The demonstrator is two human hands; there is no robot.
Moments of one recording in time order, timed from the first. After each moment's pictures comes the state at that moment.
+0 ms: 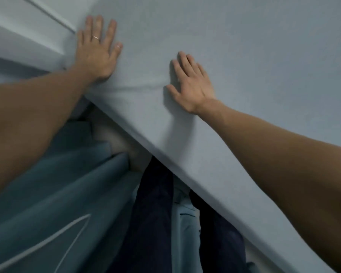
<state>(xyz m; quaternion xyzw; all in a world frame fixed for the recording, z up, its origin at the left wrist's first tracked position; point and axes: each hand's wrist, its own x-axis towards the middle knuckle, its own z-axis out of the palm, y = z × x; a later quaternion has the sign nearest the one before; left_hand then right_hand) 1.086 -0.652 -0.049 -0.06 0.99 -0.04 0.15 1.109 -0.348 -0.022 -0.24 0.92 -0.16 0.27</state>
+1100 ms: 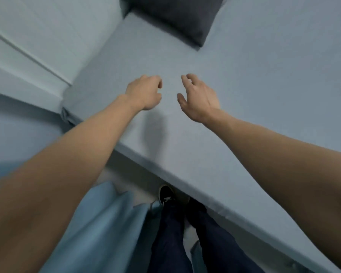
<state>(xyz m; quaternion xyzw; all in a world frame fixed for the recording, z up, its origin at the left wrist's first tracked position) 1.123 -0.395 0.192 0.07 0.97 0.11 0.21 1.155 -0.212 0.191 -0.10 0.98 -0.14 0.11</state>
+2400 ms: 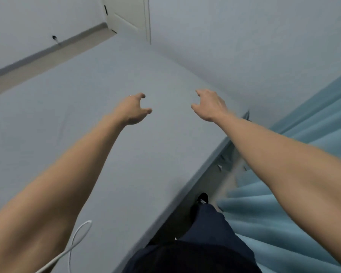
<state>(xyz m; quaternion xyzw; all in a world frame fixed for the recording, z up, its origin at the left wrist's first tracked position) 1.401 0.277 0.495 0.59 0.75 0.11 0.26 1.661 0.346 0.502 0.60 0.78 -0.13 -0.04</state>
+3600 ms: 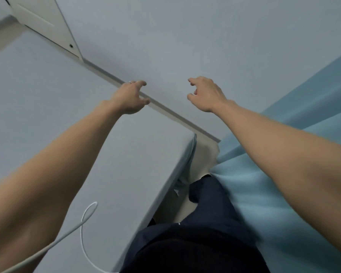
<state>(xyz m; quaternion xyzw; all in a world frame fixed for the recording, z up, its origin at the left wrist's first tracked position) 1.705 0.746 0.481 0.71 0.65 0.08 0.25 1.965 0.765 0.500 0.62 0.77 -0.13 -0.02</state>
